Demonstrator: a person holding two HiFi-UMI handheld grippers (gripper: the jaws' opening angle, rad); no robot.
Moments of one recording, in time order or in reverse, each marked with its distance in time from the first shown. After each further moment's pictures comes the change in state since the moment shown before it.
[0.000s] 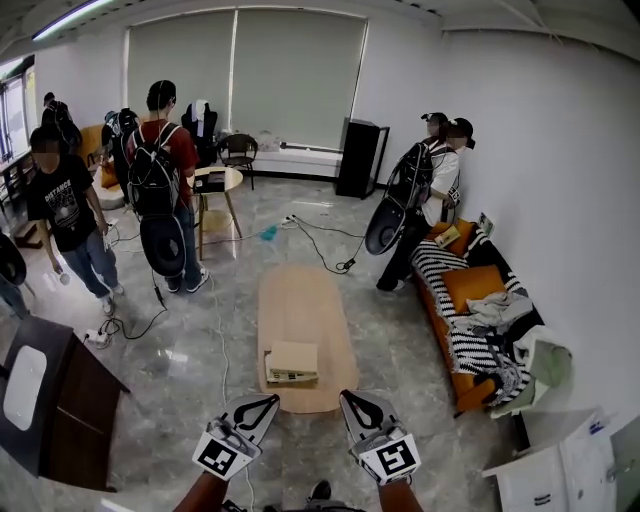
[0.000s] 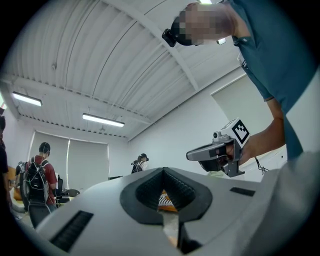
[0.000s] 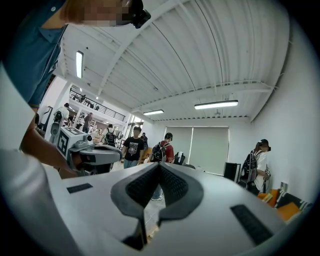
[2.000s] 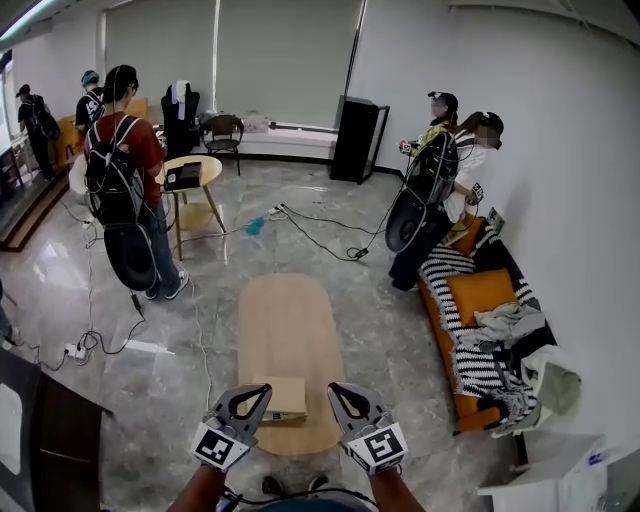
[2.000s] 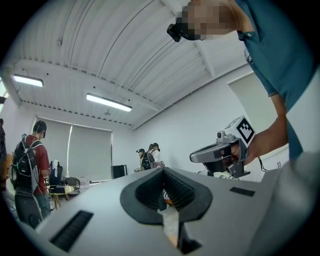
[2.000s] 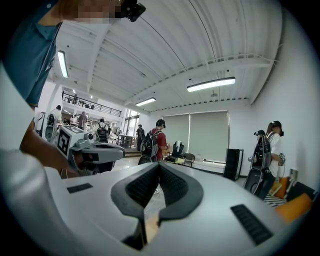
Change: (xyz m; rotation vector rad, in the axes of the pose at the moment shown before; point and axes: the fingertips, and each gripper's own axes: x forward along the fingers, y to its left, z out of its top) left arm 0.216 0.180 -0.132 -0.084 0.097 0.032; right arm 0.205 -0.193 -0.125 0.100 0.109 0.024
